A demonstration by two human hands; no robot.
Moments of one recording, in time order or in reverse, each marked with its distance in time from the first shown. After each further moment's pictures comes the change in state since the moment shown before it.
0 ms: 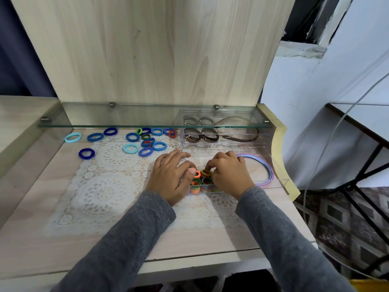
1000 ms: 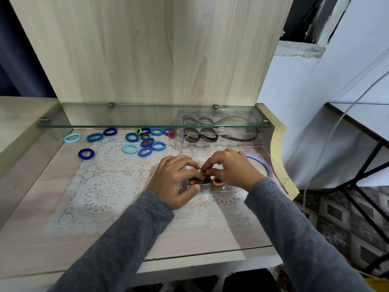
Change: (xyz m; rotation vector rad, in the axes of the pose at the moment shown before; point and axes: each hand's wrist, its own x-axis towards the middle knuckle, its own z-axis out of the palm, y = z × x) left_hand -0.005 0.004 -0.012 -0.187 0.012 0.242; right_hand 0.005 0.016 -0.016 0.173 -0.027 -0.147
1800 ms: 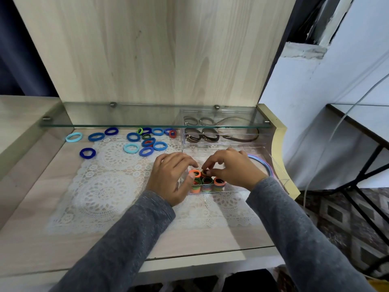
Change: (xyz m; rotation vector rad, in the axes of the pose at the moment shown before) left_hand 0.002 0.001 0.000 0.075 0.160 -0.072; right_hand 0.002 0.000 -0.004 0.011 -0.018 0.000
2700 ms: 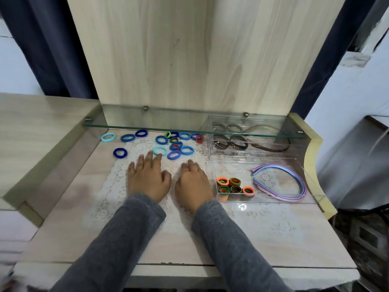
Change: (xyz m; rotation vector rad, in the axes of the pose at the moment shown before) left_hand -0.023 -0.070 -0.047 0.525 -0.316 -0.757; right_hand 0.045 -0.131 0.091 0.080 -0.033 0.114
